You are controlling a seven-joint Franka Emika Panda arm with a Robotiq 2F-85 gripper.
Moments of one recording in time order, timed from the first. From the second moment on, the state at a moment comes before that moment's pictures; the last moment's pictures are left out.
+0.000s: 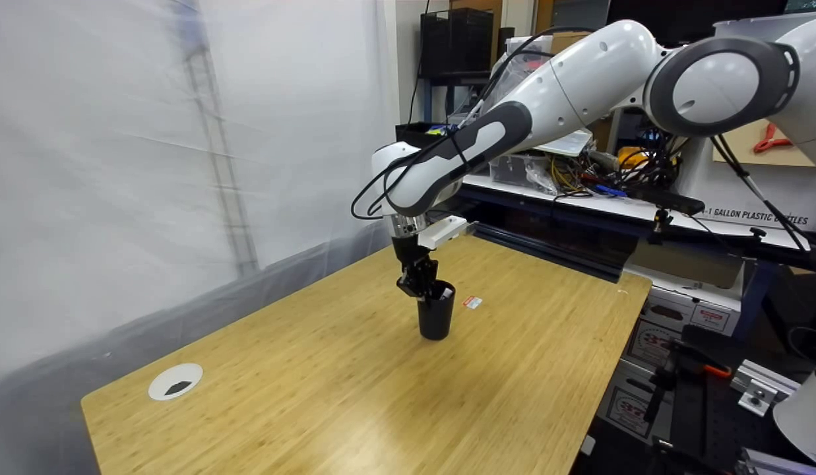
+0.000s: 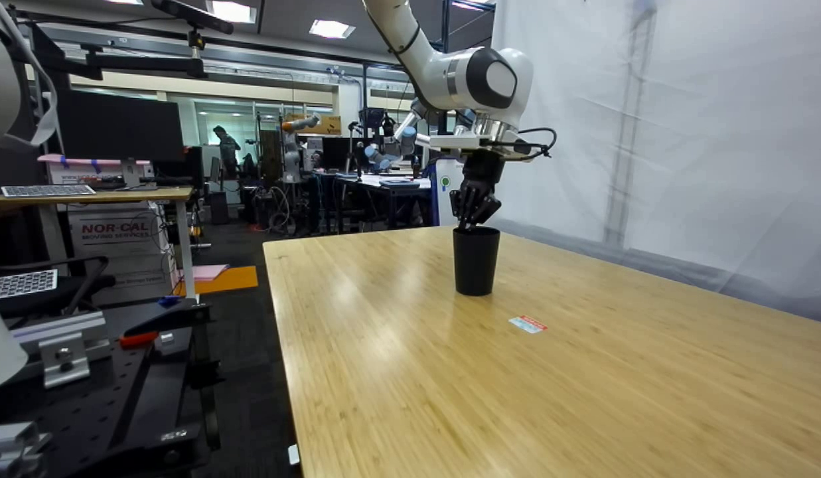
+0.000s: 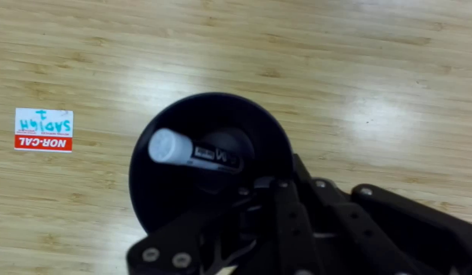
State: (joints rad) arm 0.14 0.85 0.05 -1.33 0.03 1.91 0.07
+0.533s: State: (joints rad) arm 0.14 0.84 0.05 -1.31 0.01 1.91 0.10
